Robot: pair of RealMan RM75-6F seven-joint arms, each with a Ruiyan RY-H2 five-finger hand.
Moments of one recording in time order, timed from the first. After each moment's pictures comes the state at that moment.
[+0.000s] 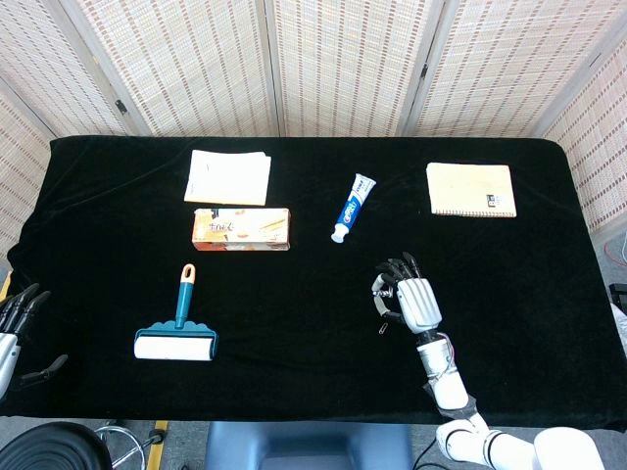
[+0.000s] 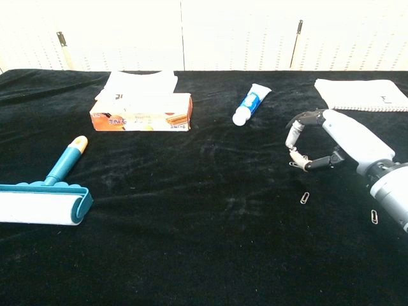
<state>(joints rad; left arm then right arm) -0.10 -1.07 0.00 -1.46 1.58 1.51 -0.31 0.50 -1.94 0.14 -0.90 -1.43 1.30 0.25</state>
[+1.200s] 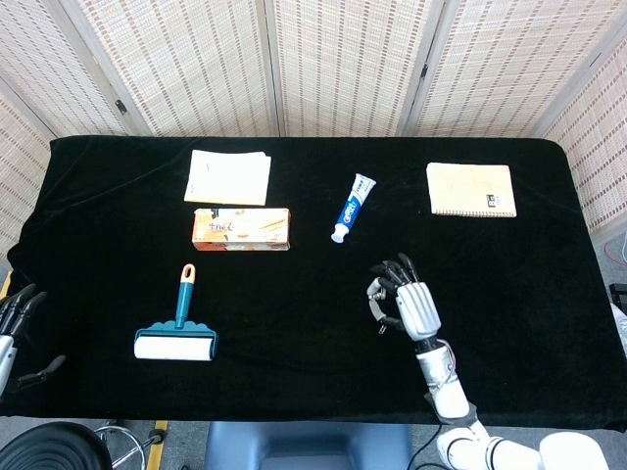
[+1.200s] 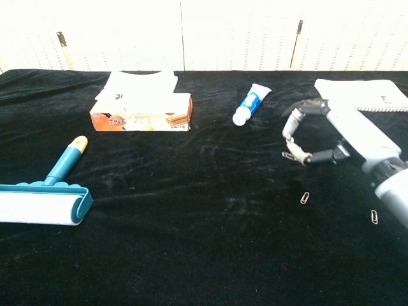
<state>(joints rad) -0.09 -1.07 0.00 -1.46 1.58 1.52 -0.31 0.45 -1.92 0.11 -0.98 -1.51 1.41 0.30</state>
